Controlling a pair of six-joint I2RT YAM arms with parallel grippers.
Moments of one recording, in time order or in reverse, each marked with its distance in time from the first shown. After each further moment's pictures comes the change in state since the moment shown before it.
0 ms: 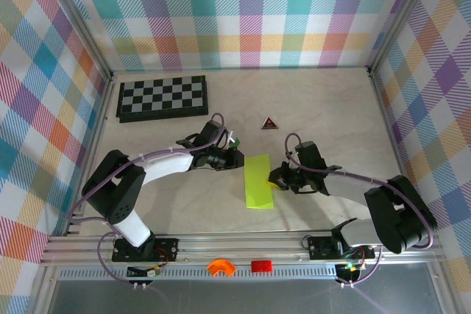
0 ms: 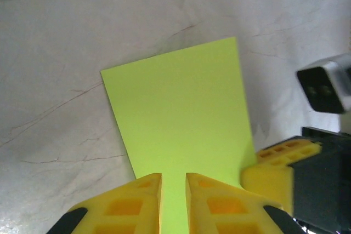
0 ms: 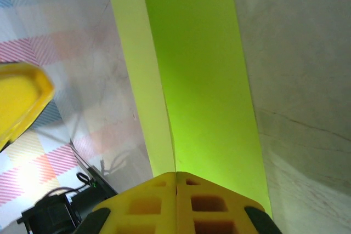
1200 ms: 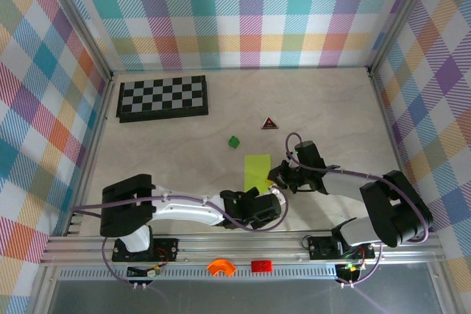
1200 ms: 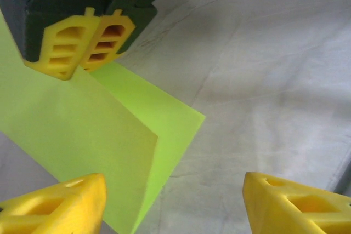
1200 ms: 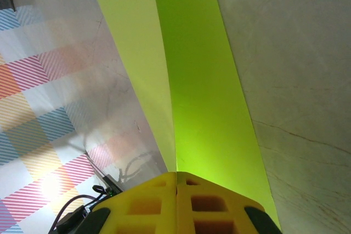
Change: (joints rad) left arm -0.727 0.061 0.082 -0.185 -0.839 0.485; right arm -0.005 0.047 0.006 0.049 -0.012 0.087
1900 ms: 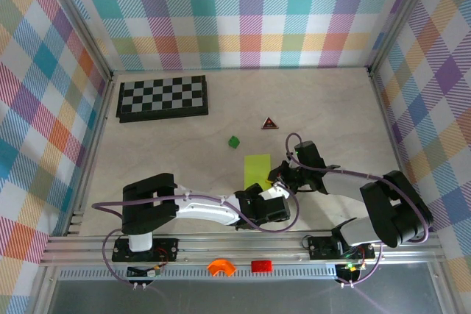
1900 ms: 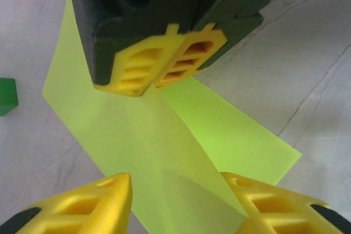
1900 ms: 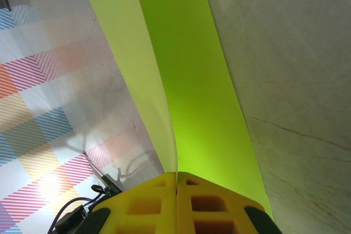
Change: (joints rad) left arm -0.006 0.134 0.089 -0.059 -0.240 -0.003; right arm 0.000 -0.002 0.002 -0.023 0.000 0.000
